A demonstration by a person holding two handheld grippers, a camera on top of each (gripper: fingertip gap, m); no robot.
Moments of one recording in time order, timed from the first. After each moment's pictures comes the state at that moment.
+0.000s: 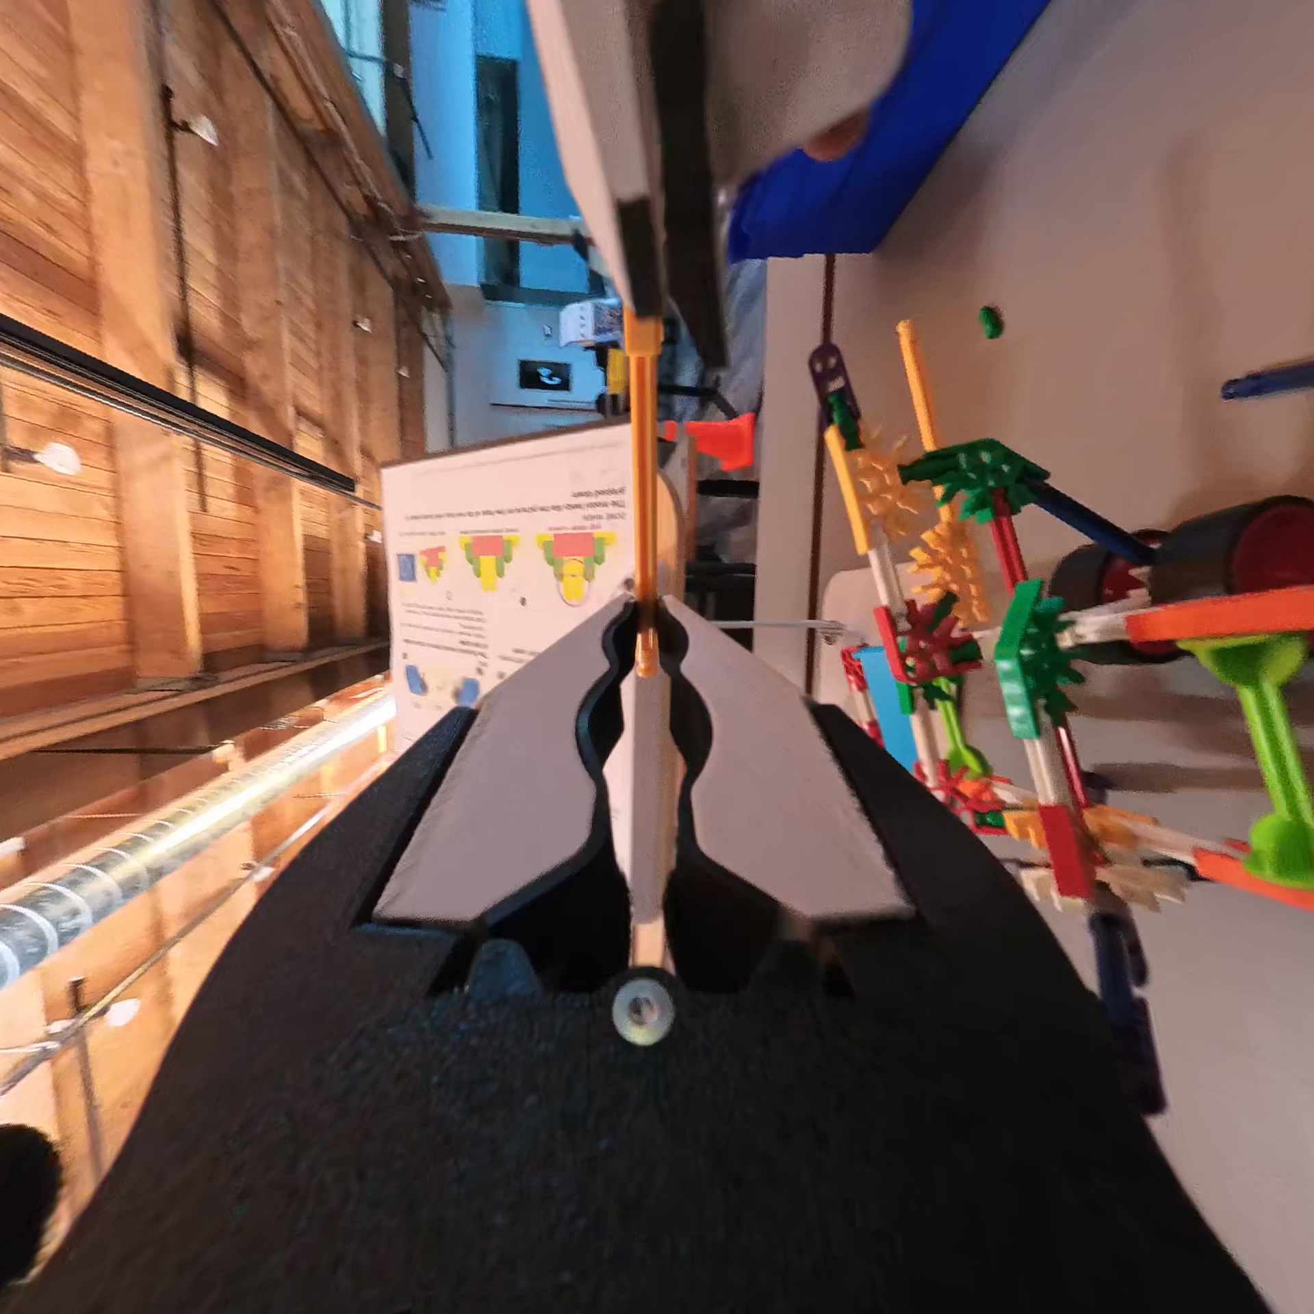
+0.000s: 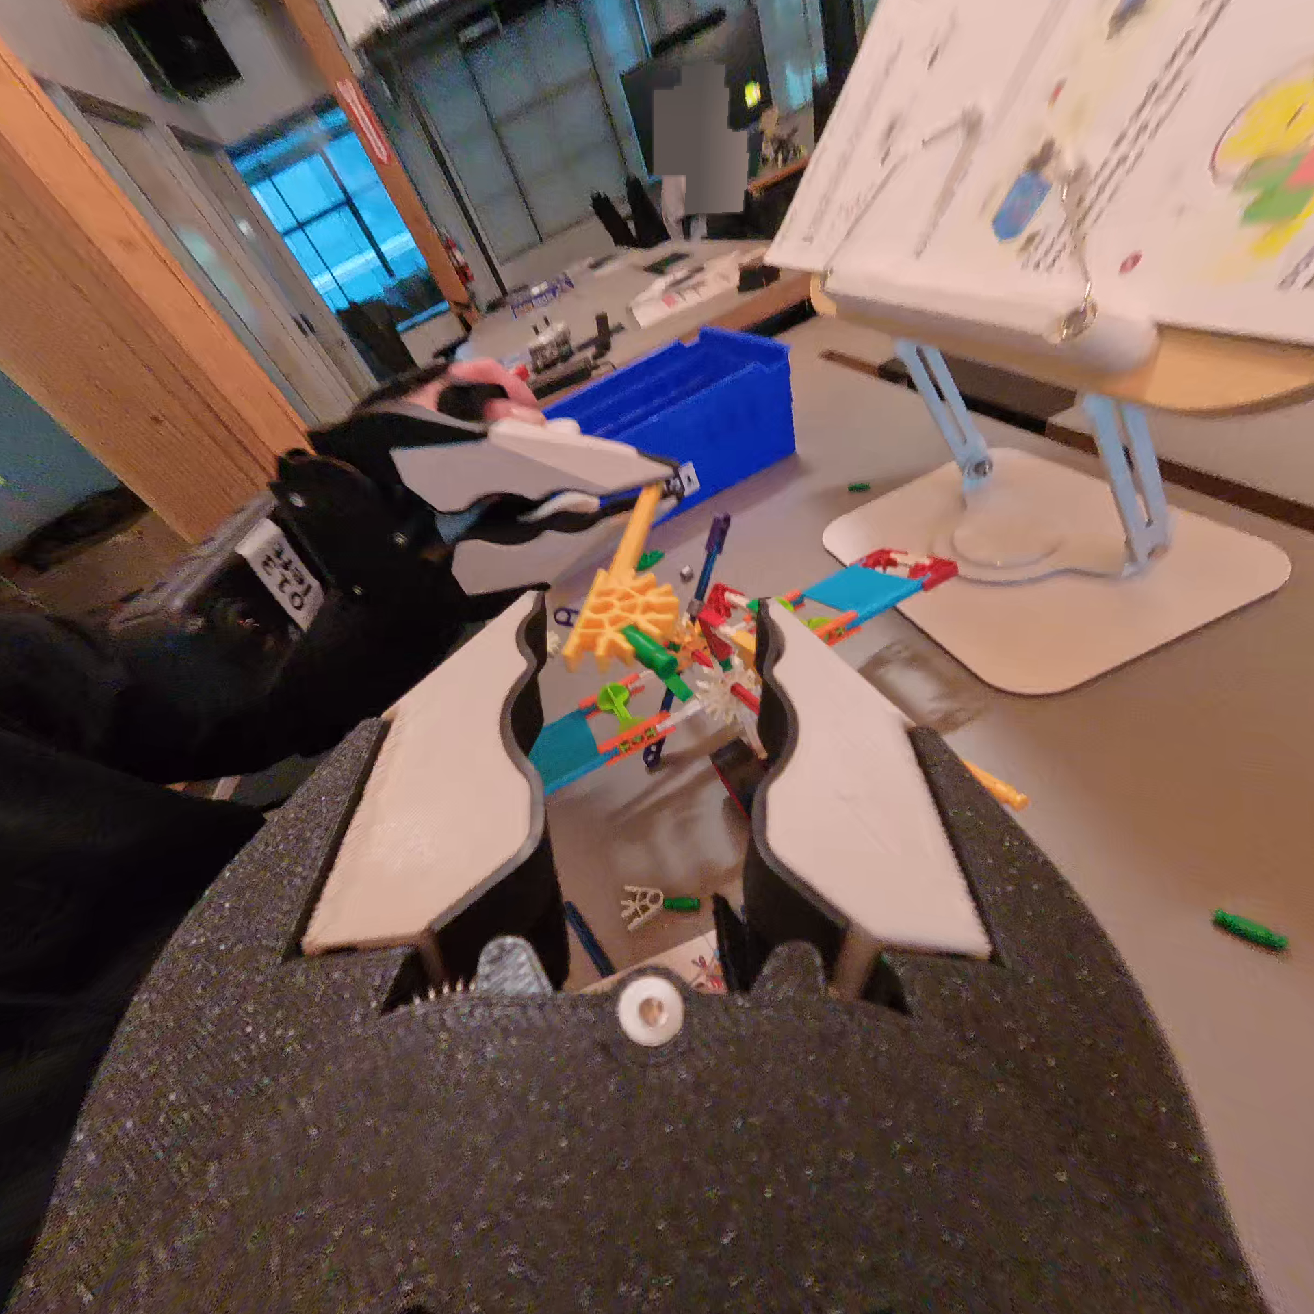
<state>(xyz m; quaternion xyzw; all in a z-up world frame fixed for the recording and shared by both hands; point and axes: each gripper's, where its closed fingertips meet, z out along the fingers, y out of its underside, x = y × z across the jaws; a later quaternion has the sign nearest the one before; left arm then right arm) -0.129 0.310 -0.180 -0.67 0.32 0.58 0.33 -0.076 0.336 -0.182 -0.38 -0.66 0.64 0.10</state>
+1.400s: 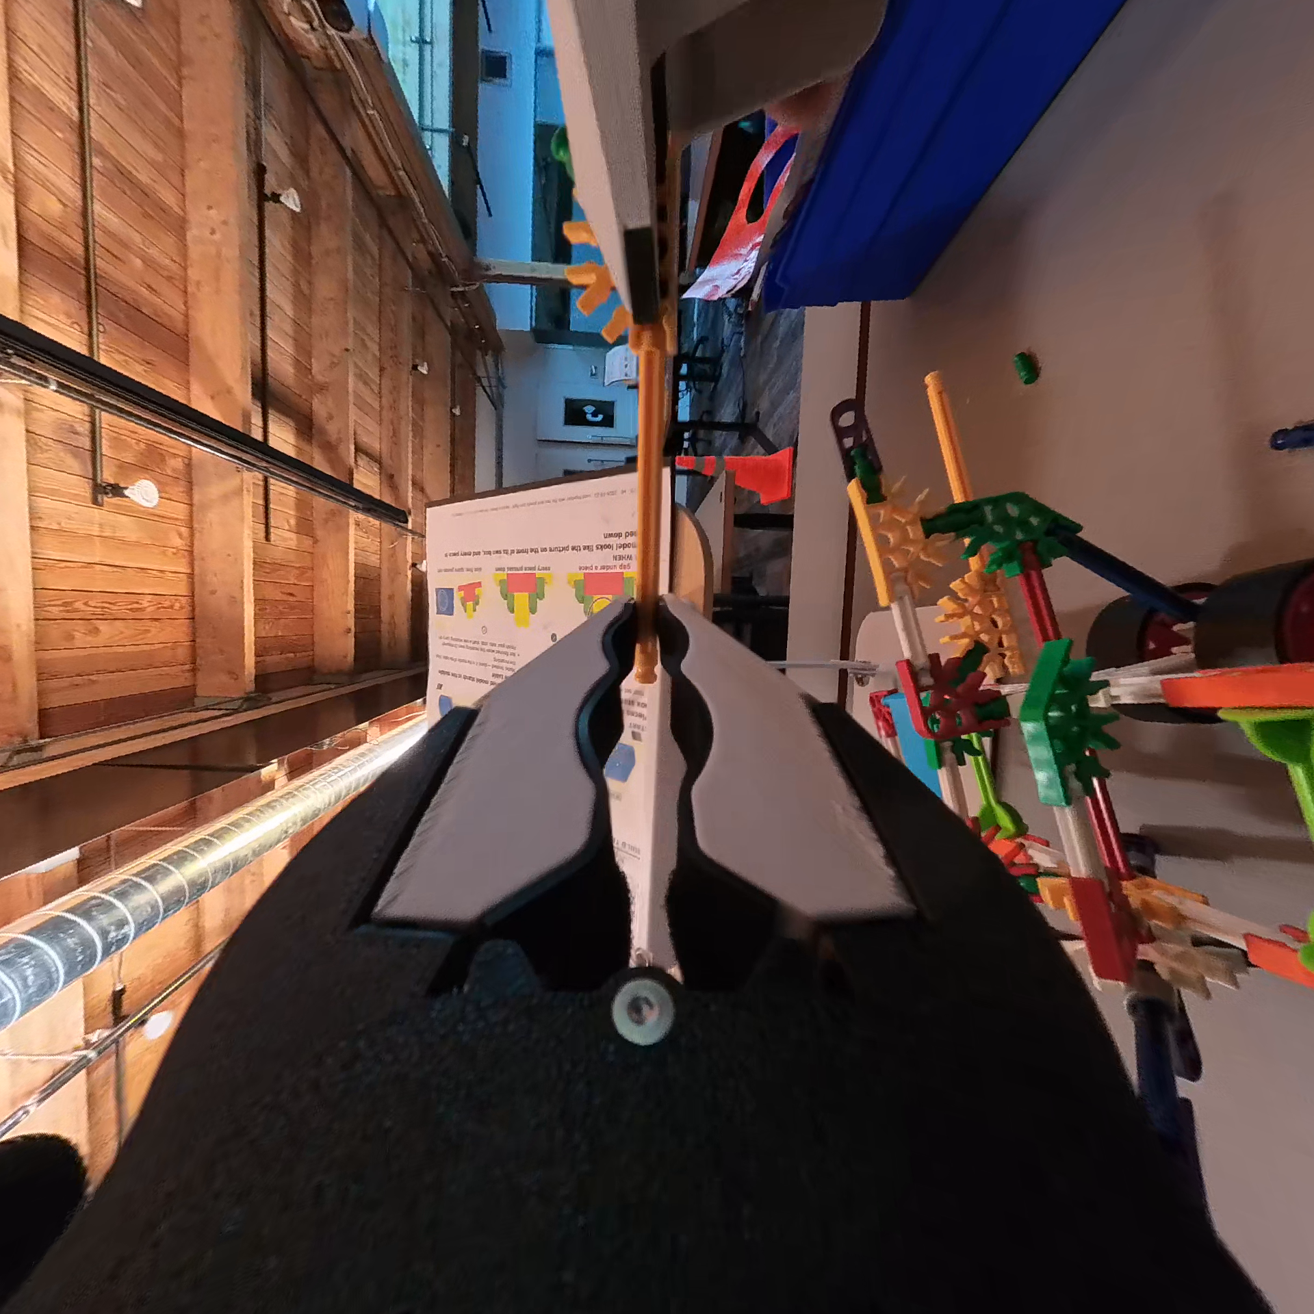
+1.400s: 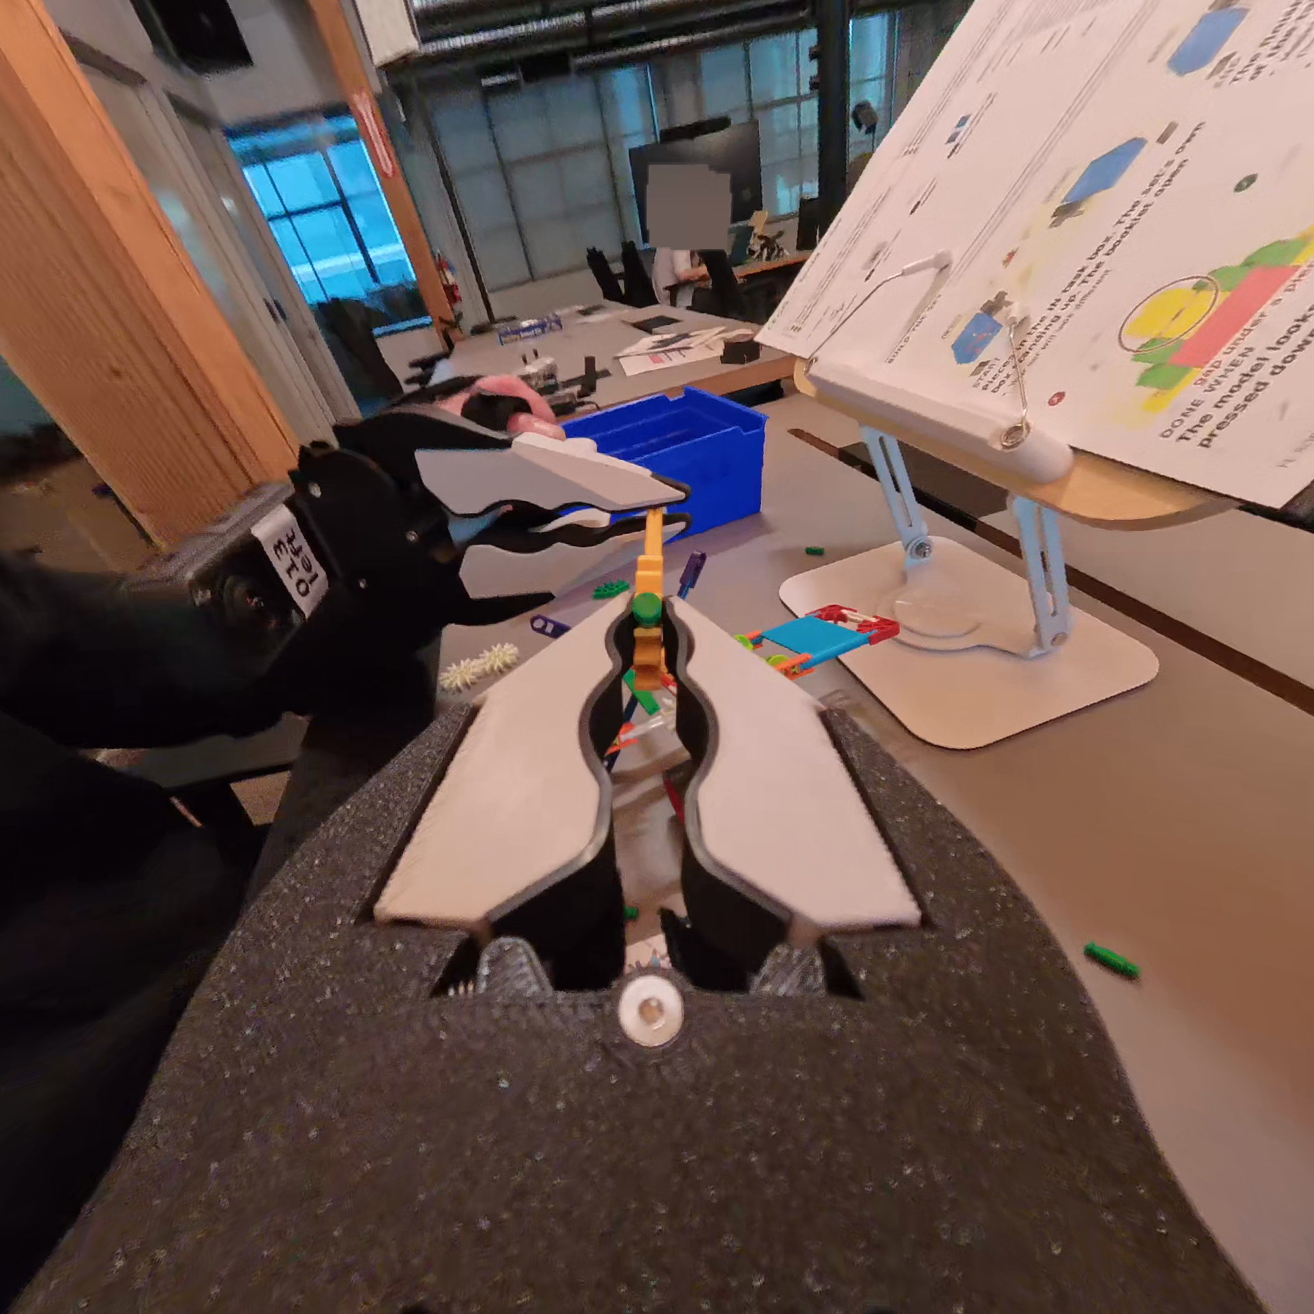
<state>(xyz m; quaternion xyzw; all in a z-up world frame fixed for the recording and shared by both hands) -0.119 0.320 -0.174 -0.64 0.33 0.60 0.35 -0.066 0.349 -0.168 -0.33 -0.66 0.65 0.18</state>
